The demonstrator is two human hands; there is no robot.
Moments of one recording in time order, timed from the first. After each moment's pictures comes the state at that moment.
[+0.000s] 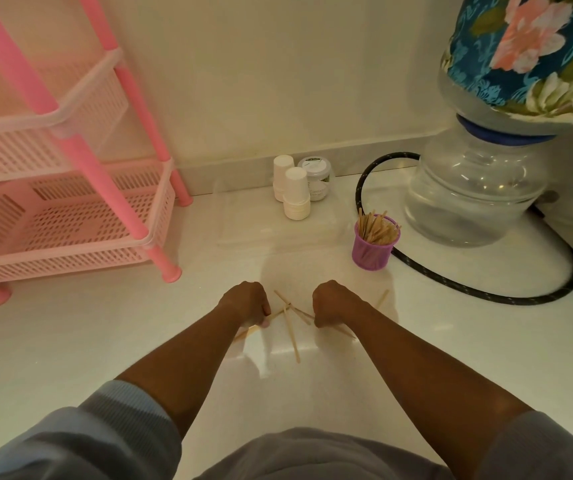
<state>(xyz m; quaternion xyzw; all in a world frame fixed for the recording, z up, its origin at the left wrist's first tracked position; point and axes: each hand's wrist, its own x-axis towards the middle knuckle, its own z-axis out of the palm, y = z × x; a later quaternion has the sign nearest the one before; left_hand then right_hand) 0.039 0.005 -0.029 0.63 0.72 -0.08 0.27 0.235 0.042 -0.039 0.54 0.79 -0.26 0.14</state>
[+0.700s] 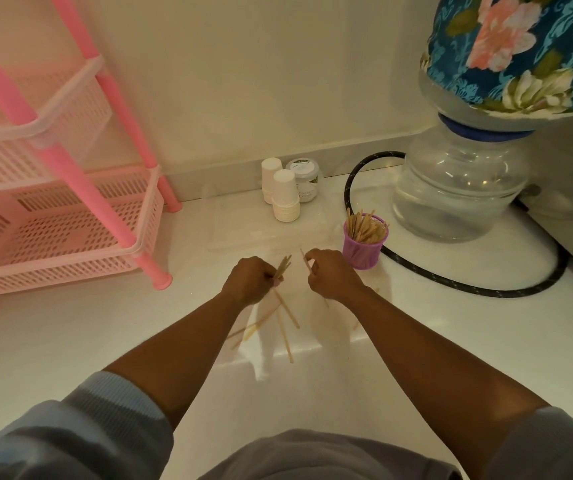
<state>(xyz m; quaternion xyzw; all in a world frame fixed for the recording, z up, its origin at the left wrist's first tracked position) 0.061 0.038 -0.009 0.65 0.71 0.12 0.26 0.247 0.065 -0.015 0.58 0.75 -0.28 -0.14</state>
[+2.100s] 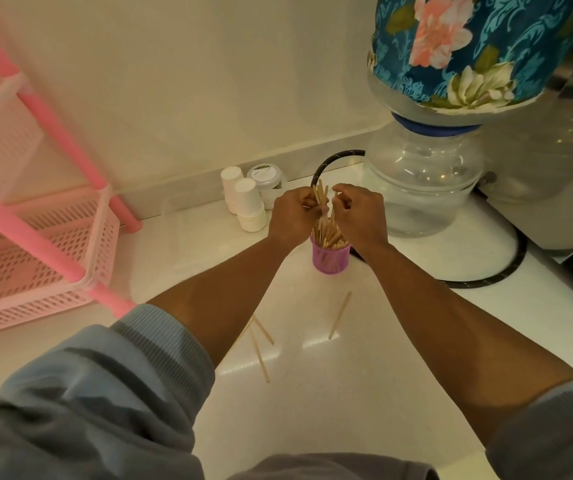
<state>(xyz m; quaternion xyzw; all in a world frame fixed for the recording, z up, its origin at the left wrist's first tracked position) 0.199 0.143 0.051 0.67 0.57 0.38 0.29 0.331 0.131 0.043 0.62 0.64 -0.10 -0.45</state>
